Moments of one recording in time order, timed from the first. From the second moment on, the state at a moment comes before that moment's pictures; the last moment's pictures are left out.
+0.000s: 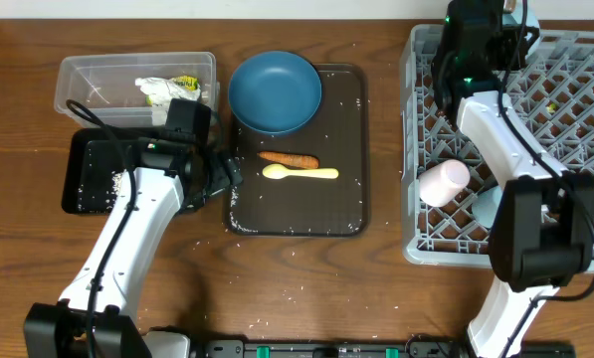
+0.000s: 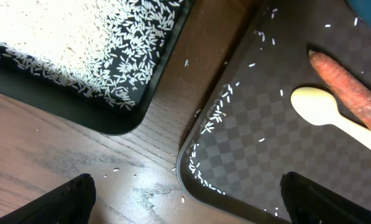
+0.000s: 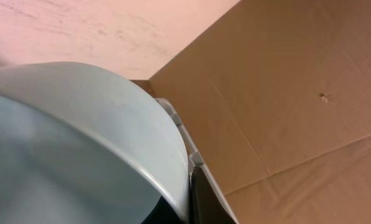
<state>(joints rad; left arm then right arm) -0.15 1.47 1.11 -0.98 -0.04 -0.62 0.13 2.01 1.53 0.14 1.16 -0.48</state>
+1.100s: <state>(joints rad) -0.15 1.47 1.11 -0.98 -0.04 -0.62 0.19 2.12 1.56 -0.17 1.06 -0.45</state>
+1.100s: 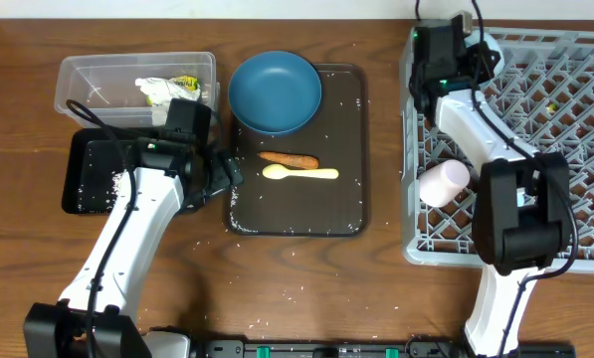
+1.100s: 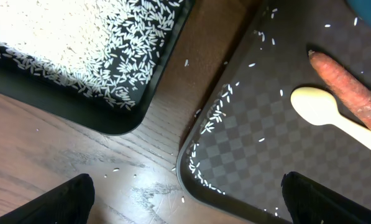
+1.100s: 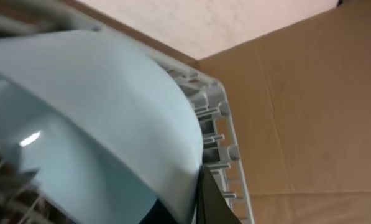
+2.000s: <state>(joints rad) -0.15 1.47 1.11 -0.98 -0.04 -0.62 0.36 1.77 1.53 -0.48 0.15 -0.32</state>
